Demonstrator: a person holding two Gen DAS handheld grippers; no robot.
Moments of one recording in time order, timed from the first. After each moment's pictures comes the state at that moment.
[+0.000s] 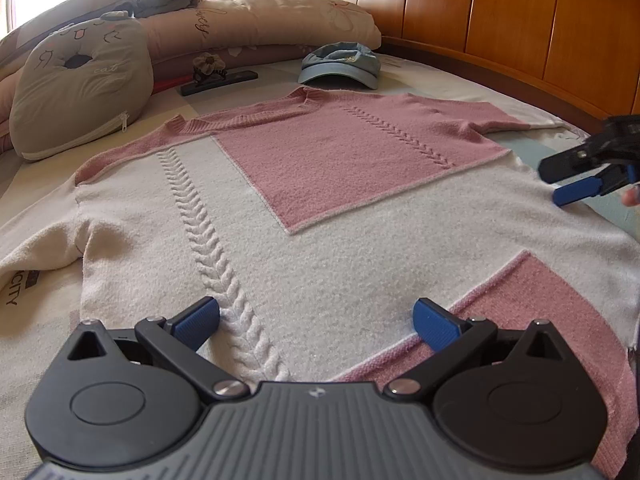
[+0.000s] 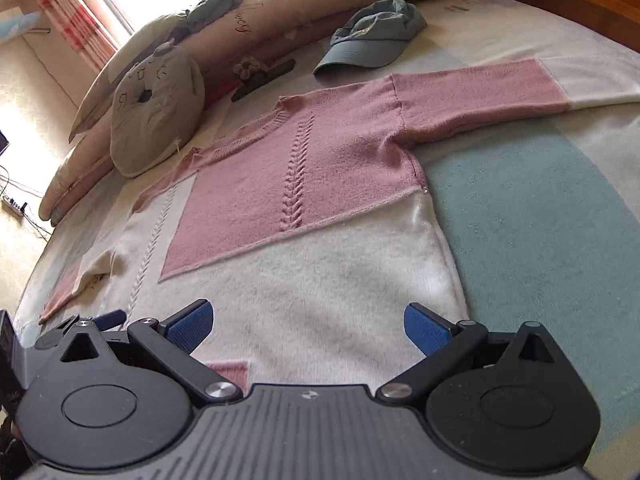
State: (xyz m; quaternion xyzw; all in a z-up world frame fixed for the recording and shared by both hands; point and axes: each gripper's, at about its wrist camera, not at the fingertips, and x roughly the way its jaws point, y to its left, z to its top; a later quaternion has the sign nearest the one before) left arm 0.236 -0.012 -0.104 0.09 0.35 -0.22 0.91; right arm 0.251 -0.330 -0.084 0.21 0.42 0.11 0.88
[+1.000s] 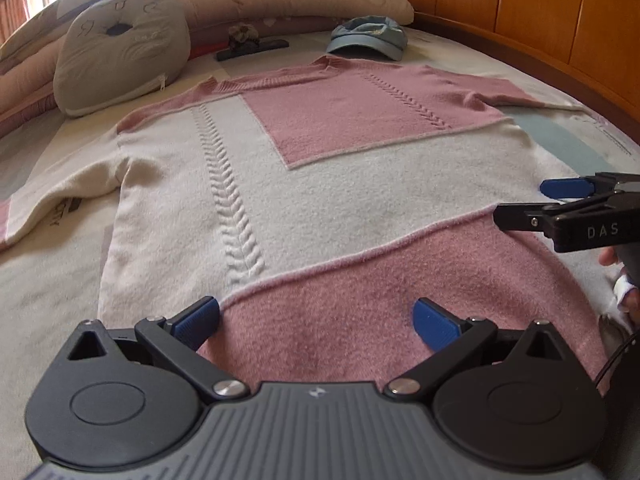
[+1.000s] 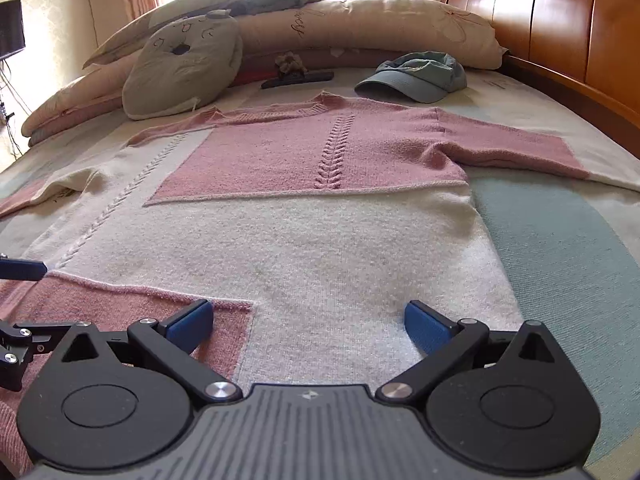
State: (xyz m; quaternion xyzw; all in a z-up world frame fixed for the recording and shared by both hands) left arm 0.179 -0.020 -0.095 0.08 0.40 -0.15 0.90; right arm 0.202 -0.263 -0.110 0.03 0.34 0.11 0.93
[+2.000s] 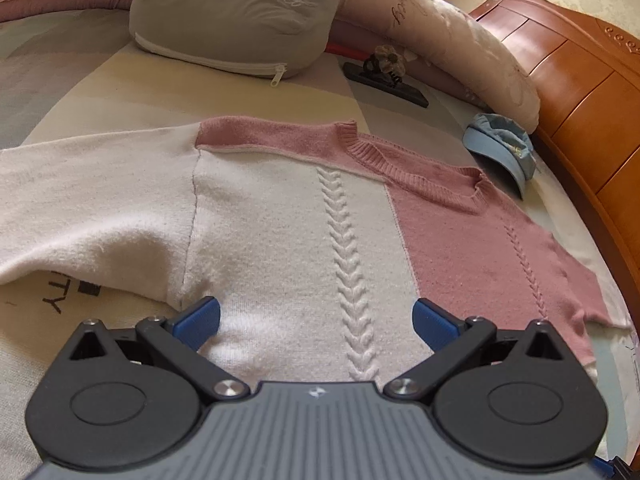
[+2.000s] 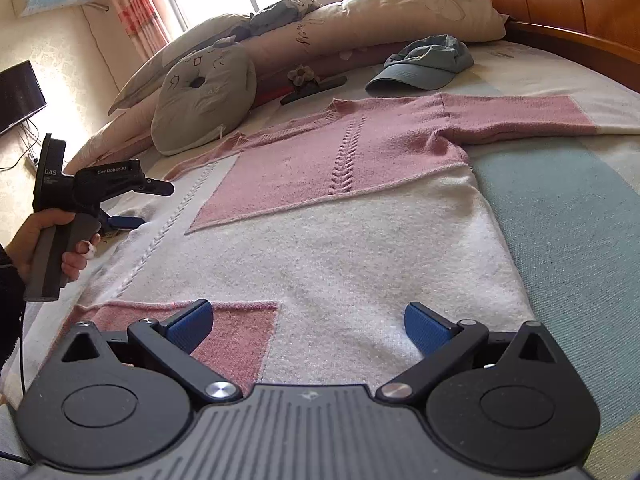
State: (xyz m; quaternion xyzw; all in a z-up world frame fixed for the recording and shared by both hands) left arm 0.366 0.070 -0.083 -0.15 0.43 -0.07 0.89; right arm 0.189 -0.290 -0.102 0.13 0.34 0.16 0.92
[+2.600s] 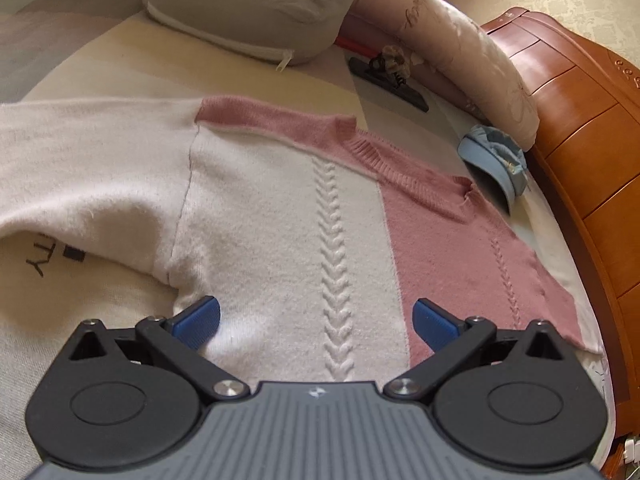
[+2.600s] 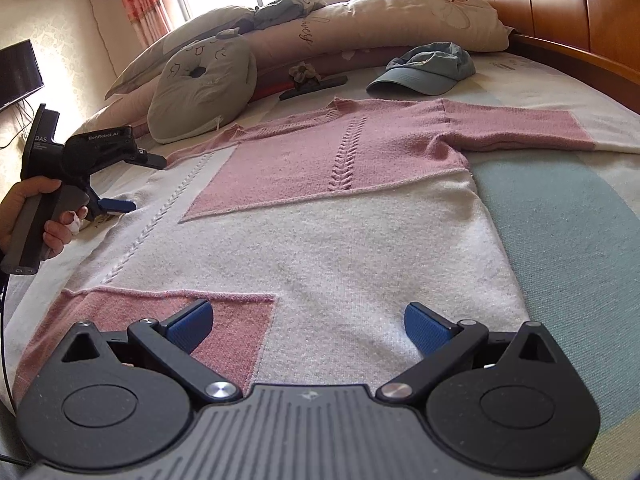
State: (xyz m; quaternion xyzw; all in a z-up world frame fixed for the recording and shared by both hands) left arm 0.365 0.078 -0.093 -0.21 0.44 -0.09 0.87; right arm 0.186 -0.283 -0.102 0.10 0.34 0.15 0.92
